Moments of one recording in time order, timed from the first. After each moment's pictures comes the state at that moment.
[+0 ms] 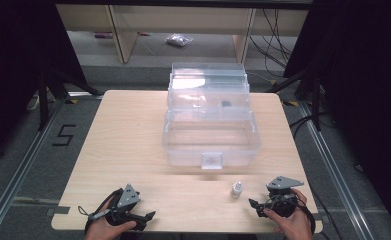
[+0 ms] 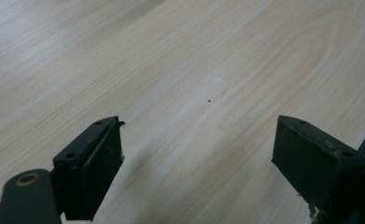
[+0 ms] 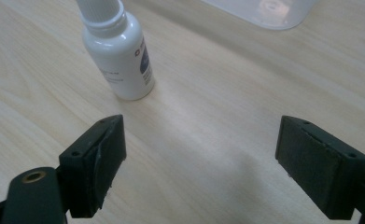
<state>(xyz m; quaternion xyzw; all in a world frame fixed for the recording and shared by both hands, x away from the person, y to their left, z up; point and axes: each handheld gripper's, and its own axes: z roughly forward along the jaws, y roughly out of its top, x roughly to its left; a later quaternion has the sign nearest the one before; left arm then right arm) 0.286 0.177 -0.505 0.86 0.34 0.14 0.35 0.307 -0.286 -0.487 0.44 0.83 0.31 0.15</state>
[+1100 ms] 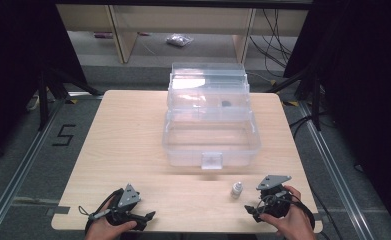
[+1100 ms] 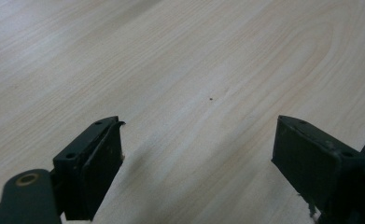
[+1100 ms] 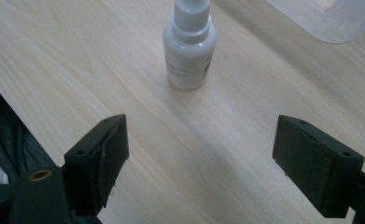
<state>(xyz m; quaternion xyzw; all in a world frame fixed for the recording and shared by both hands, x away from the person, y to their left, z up) 0.287 0.177 -0.506 0.86 0.34 0.14 0.34 0.303 -0.259 -0.456 0.37 0.89 0.25 0.12</state>
